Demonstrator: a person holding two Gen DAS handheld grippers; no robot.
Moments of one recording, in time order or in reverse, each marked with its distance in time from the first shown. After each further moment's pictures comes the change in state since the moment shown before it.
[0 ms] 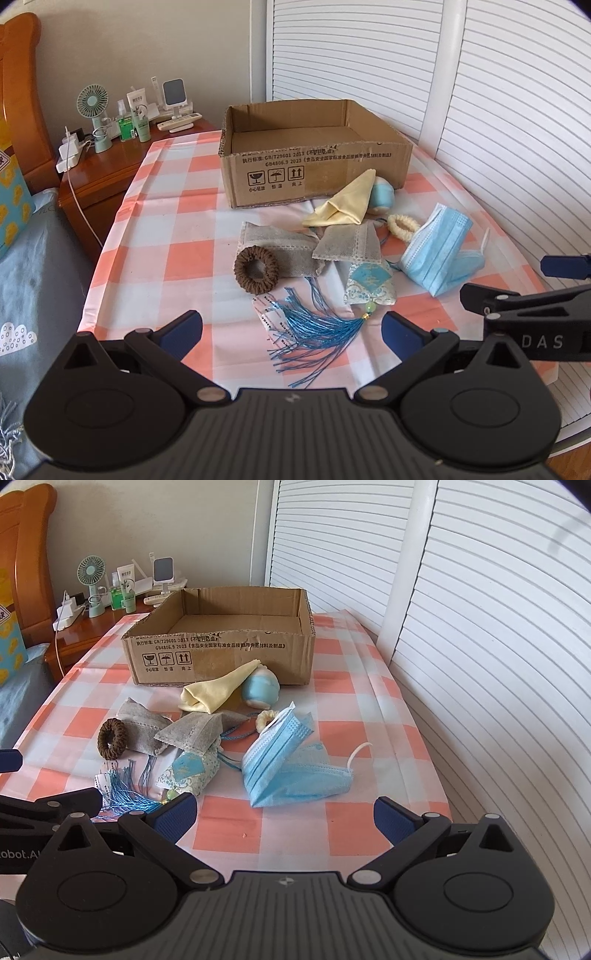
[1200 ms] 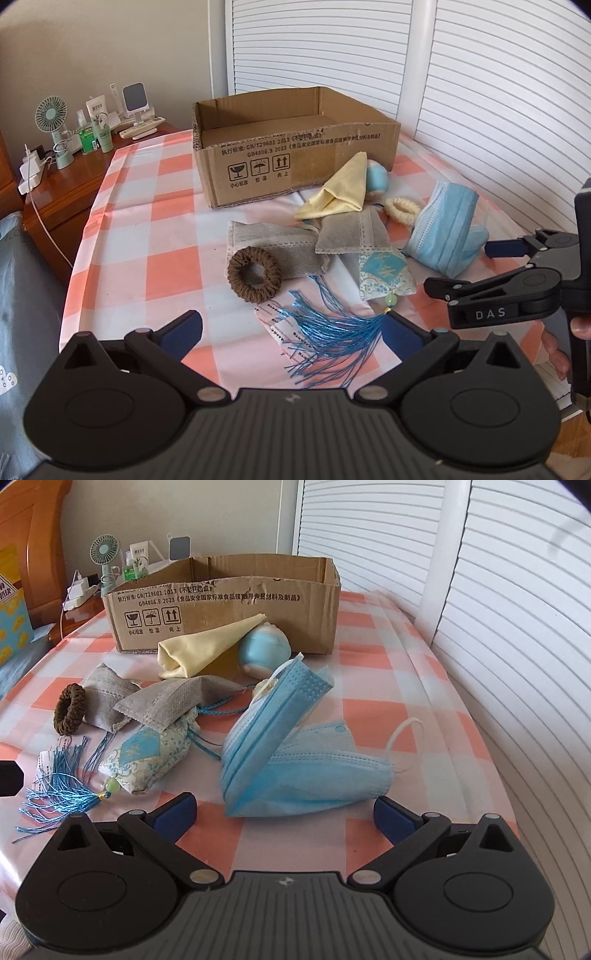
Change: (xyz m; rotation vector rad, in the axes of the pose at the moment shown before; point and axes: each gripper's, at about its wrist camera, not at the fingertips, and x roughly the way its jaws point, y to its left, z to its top) left arm 0.035 0.023 -0.001 0.113 -0.006 -0.103; right arm 0.093 -0.014 -0.021 -0.054 -0.016 0.088
